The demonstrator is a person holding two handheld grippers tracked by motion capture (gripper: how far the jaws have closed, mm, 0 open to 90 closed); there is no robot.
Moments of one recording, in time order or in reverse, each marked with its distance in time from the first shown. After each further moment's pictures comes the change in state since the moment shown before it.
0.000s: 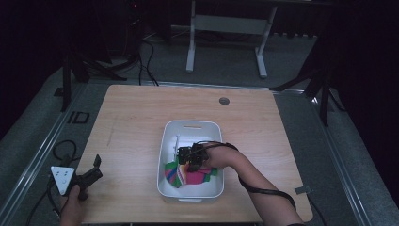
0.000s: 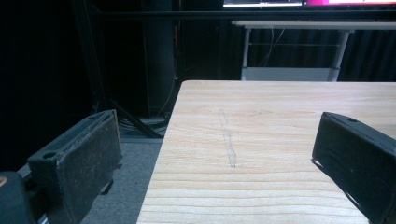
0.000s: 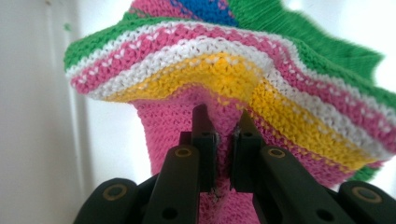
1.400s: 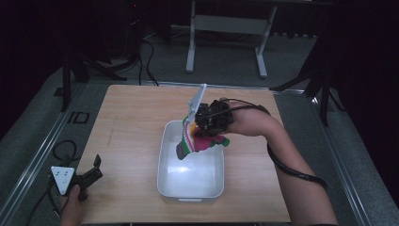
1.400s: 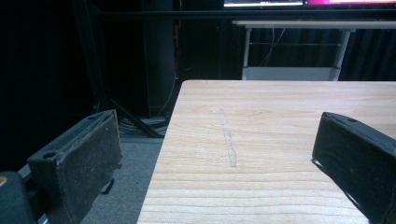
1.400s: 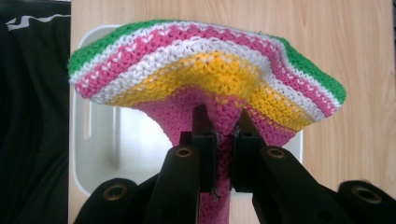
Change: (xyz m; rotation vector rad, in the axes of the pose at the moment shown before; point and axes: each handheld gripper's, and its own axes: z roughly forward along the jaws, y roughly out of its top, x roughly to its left) left arm 0.000 0.000 0.000 0.002 0.003 0.003; right arm 0.009 -0.017 -0.197 -0.216 -0.166 -0.032
